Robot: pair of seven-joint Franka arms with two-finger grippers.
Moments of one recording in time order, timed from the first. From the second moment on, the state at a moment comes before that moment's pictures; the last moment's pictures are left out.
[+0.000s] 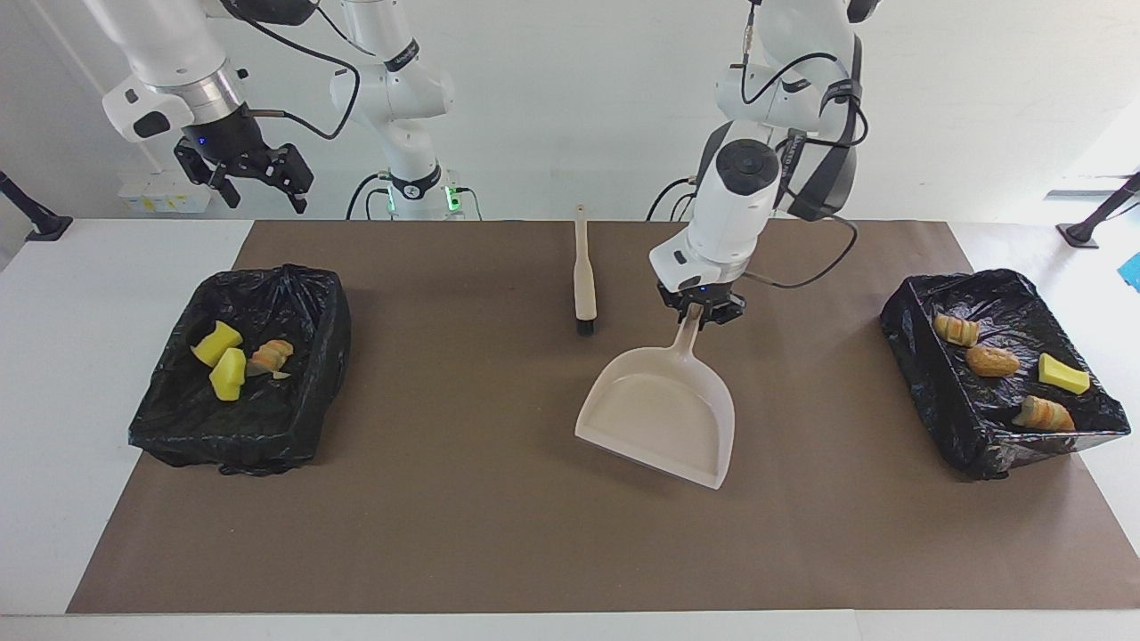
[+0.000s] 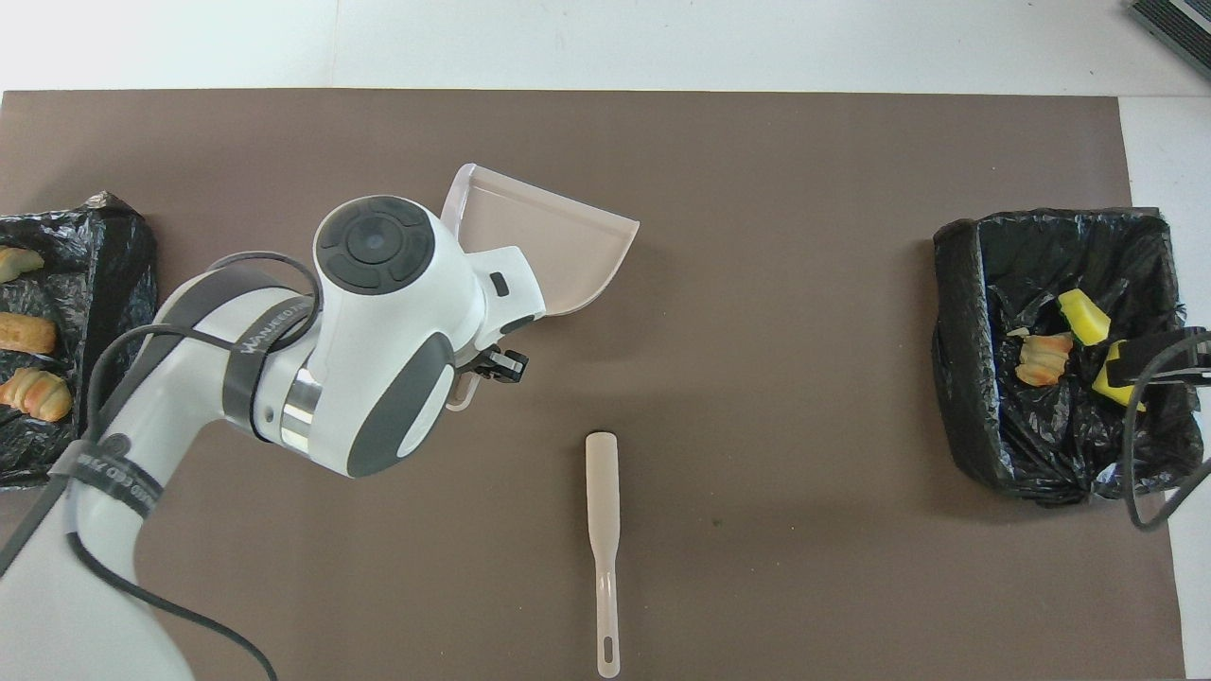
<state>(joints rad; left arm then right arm) -0.54 0.24 0.00 -1.76 -0.04 1.93 -0.09 0.06 -0.11 -0.14 -1.65 -0.04 1.48 0.02</state>
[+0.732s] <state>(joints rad) -0.73 0.48 0.01 -1.59 -0.02 2.05 -0.60 0.06 -0.11 -0.14 -1.65 -0.04 1.47 0.02</state>
